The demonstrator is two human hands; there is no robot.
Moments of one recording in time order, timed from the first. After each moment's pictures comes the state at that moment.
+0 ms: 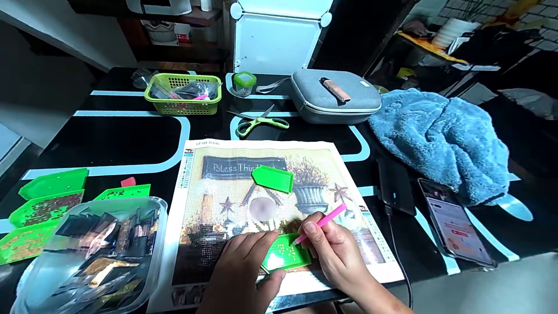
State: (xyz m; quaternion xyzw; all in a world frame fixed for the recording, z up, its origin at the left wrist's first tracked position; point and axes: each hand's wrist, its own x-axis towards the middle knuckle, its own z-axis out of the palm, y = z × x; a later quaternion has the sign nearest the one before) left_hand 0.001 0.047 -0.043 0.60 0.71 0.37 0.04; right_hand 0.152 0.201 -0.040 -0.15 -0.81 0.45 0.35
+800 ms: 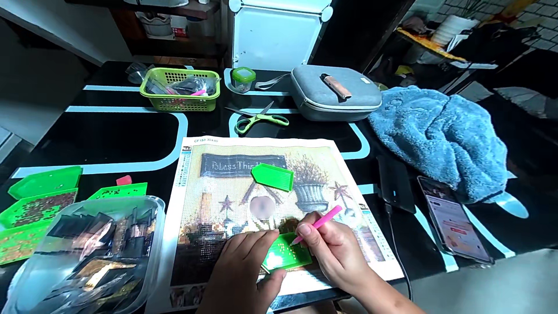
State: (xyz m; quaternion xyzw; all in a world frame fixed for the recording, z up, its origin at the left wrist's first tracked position) left_hand 0.001 0.046 -0.045 0.60 0.70 0.38 0.04; right_hand 0.149 0.204 -0.032 -0.11 -0.85 0.40 0.33
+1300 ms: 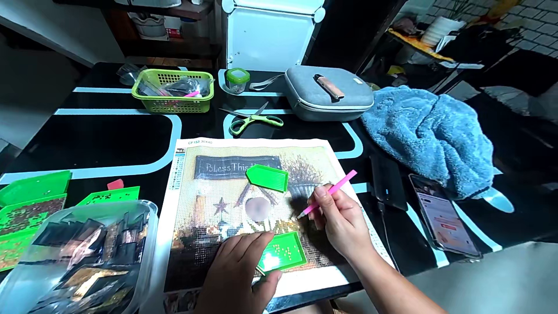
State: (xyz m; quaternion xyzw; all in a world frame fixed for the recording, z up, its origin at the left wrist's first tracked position) left_hand 0.001 0.046 -0.041 0.60 0.70 0.38 0.05; right_hand 0.145 0.228 -0.022 -0.27 -0.74 0.49 0.38
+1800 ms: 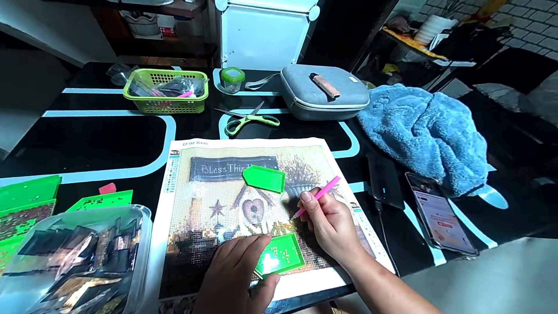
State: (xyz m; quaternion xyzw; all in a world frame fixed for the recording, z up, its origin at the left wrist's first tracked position) left_hand -0.001 0.045 -0.044 0.61 0.68 0.40 0.06; right_hand 0.142 0.231 -0.037 -0.25 -0.80 0.39 0.37
